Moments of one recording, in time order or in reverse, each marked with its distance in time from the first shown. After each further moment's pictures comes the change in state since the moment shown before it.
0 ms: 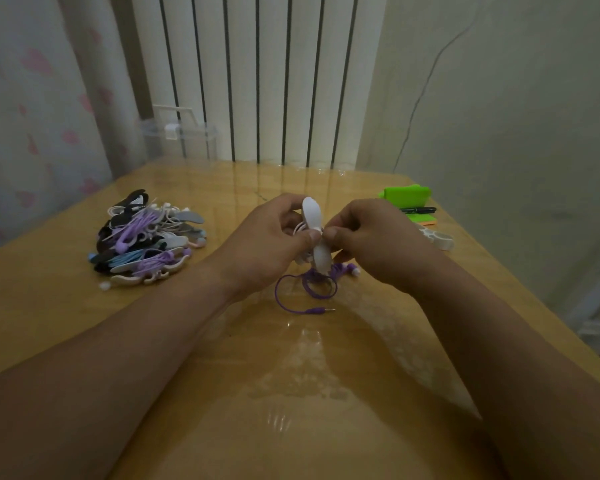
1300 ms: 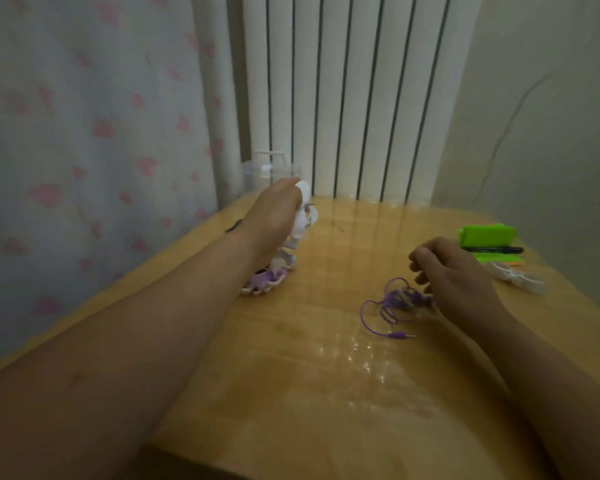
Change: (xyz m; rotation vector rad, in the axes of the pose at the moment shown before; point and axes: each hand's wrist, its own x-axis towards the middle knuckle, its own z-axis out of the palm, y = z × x) left_hand -0.008 0.037 -0.107 -0.003 0.298 -0.103; right_hand 0.004 0.021 0.029 0.278 0.232 -0.005
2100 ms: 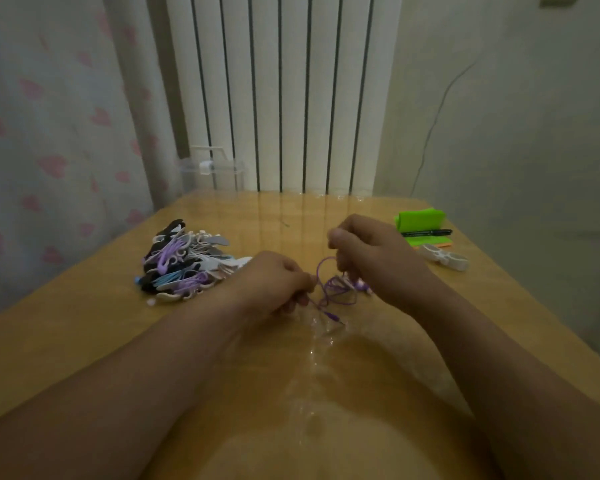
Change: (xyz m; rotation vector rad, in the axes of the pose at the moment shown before) left_hand -0.044 -0.026 0.086 0.256 -0.283 -0.276; right_hand -0.012 -0.037 -0.018 0.012 -0.202 -0.129
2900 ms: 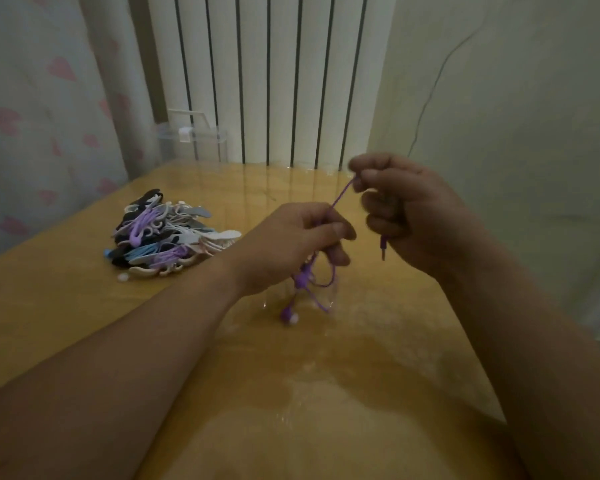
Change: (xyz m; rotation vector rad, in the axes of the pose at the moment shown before) left_hand 0.012 0.011 0.011 -0.133 -0.200 0.476; right_hand 0.015 0.005 -0.035 0.750 -0.054 0.101
